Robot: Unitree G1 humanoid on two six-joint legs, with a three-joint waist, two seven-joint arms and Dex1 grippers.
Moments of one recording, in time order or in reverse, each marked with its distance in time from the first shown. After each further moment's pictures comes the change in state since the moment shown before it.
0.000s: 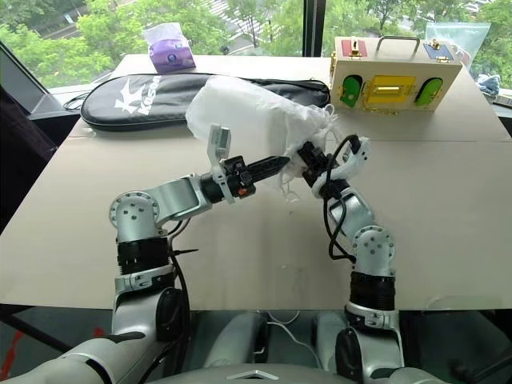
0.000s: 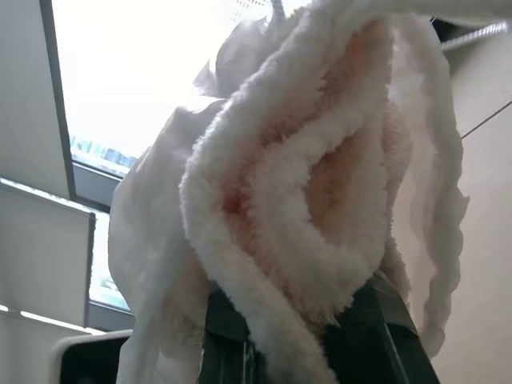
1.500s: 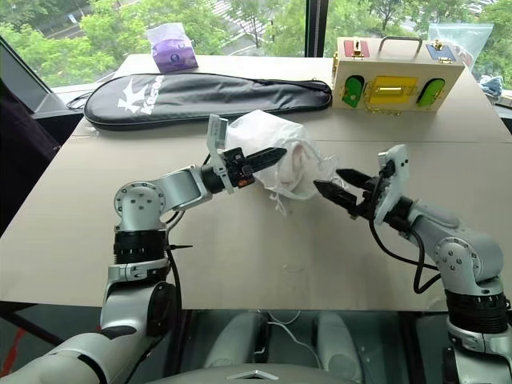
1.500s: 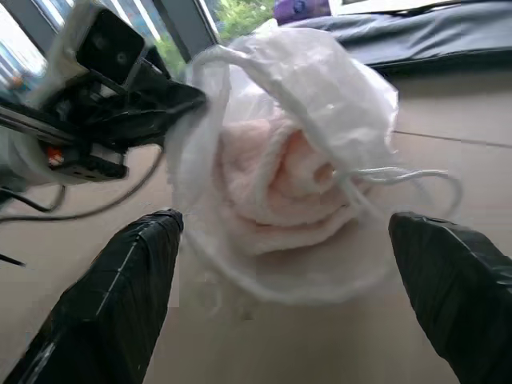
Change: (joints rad) left arm -0.041 0.089 -0.109 0.068 0.159 -0.169 -0.186; right arm 0.167 -0.796 0.173 -0.103 -0.541 -0.069 0.757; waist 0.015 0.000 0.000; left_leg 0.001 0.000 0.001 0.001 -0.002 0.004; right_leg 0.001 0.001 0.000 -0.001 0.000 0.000
